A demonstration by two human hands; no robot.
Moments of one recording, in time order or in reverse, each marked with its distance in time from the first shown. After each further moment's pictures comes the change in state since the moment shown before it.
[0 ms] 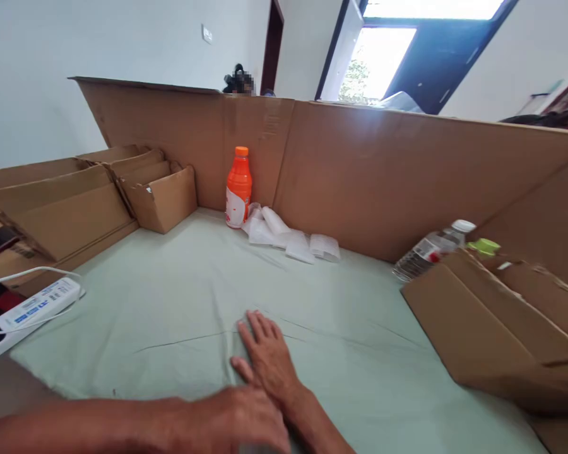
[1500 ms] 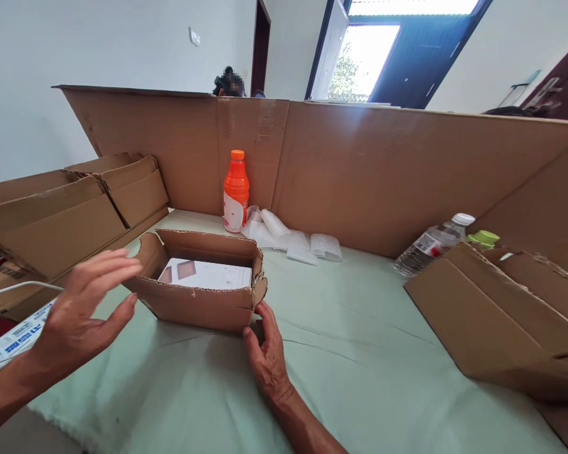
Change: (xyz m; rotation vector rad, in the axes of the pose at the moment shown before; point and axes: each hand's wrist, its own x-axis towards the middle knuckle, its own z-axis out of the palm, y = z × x) left_hand -0.131 0.031 -0.186 0.827 0.978 -0.459; right_hand 0.038 -0.026 0.005 0.945 0.532 0.369
